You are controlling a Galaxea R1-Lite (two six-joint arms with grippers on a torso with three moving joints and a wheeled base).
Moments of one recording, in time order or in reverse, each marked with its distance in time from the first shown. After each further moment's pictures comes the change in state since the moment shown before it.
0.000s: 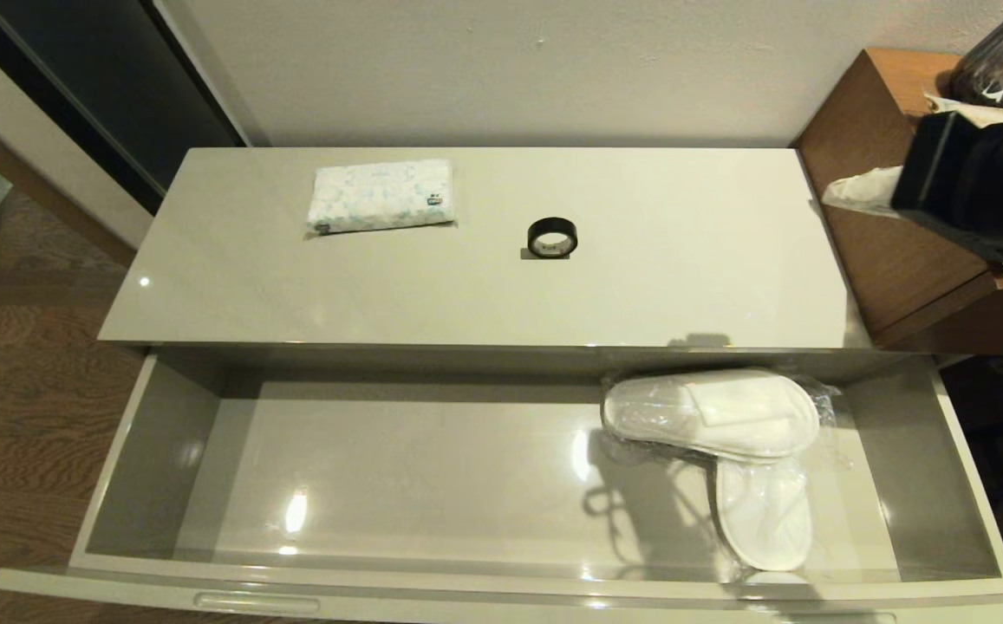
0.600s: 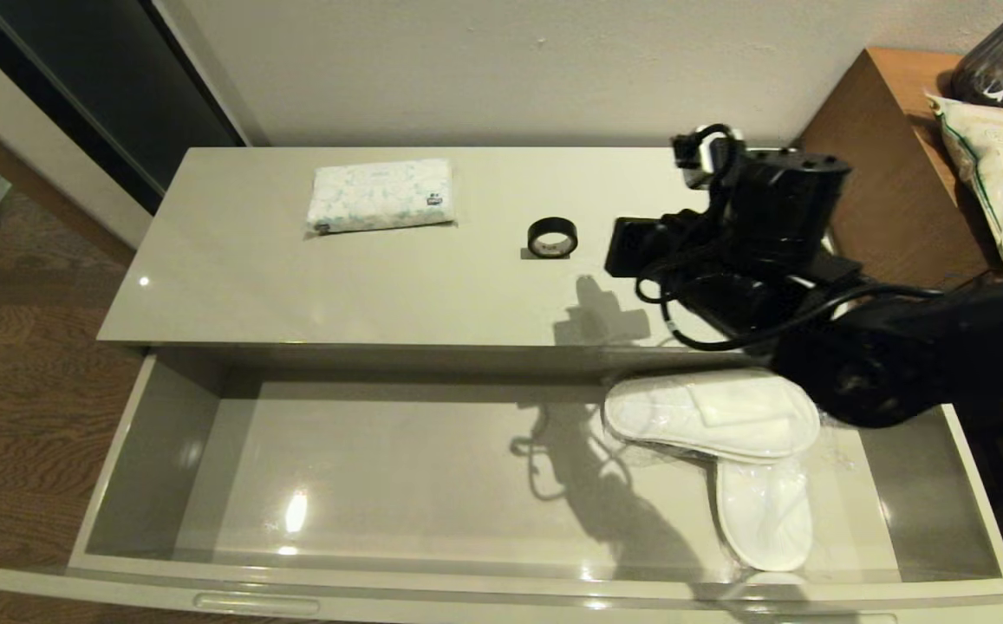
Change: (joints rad) left arm 0.000 0.000 0.000 0.000 0.000 0.000; right arm 0.159 0.545 0.070 -0.929 -0.175 -0.302
